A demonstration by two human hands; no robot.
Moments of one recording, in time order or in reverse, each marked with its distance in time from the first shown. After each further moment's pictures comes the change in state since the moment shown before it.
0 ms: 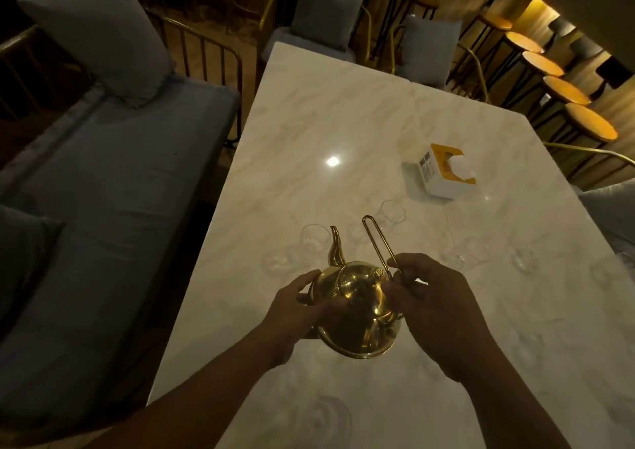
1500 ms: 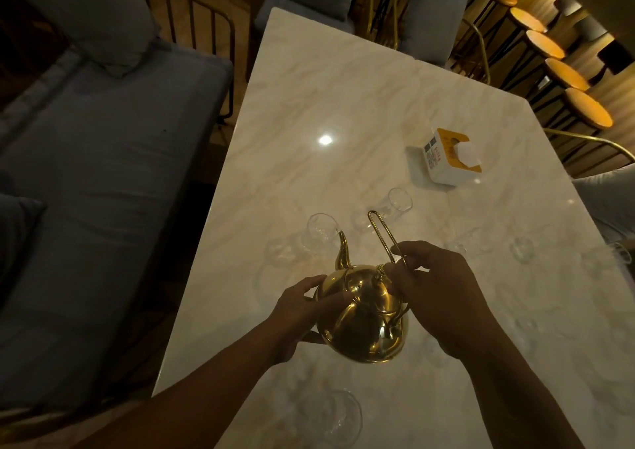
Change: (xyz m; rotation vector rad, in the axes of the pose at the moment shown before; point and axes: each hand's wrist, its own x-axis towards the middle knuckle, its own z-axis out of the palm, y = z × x) left_hand 0.014 -0.010 -0.023 0.000 -0.118 -0.120; right_hand 0.026 -0.025 0.025 -0.061 0.051 0.106
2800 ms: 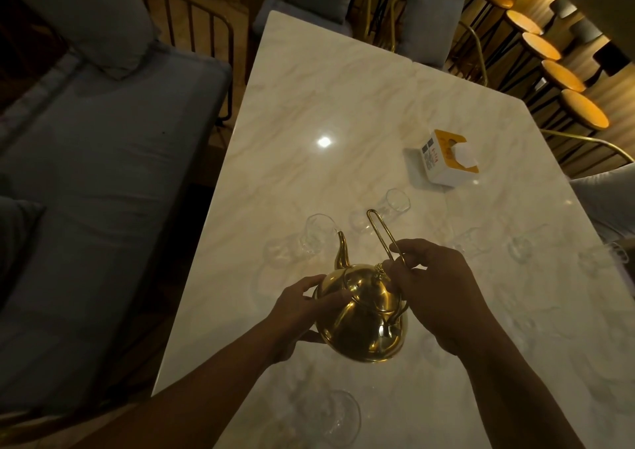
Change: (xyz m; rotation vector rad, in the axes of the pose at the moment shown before) left_hand -0.001 0.002 0.002 0.010 -0.017 0.009; right_hand 0.000 -0.001 -0.002 -0.009 0.009 0.001
